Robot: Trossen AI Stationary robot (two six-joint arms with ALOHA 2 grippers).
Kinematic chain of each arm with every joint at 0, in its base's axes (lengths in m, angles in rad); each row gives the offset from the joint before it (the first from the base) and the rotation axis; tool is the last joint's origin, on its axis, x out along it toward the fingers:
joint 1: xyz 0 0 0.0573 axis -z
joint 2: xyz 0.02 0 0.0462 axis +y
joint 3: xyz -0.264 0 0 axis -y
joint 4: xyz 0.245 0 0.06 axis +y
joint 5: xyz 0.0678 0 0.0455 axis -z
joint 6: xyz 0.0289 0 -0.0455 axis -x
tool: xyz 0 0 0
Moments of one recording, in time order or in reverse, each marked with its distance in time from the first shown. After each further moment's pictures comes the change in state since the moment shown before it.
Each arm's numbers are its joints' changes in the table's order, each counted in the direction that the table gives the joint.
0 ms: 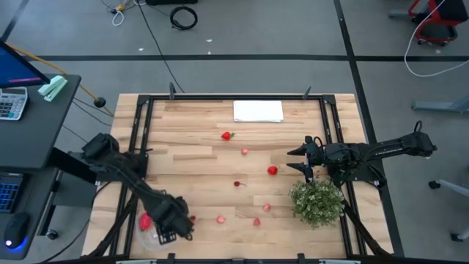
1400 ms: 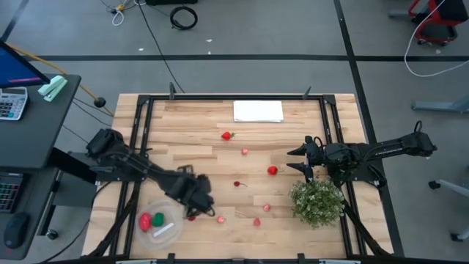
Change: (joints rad) left arm -0.261 0.000 0.096 -0.004 -0.564 -0.346; right arm 0.000 0.000 0.000 0.000 0.000 0.000
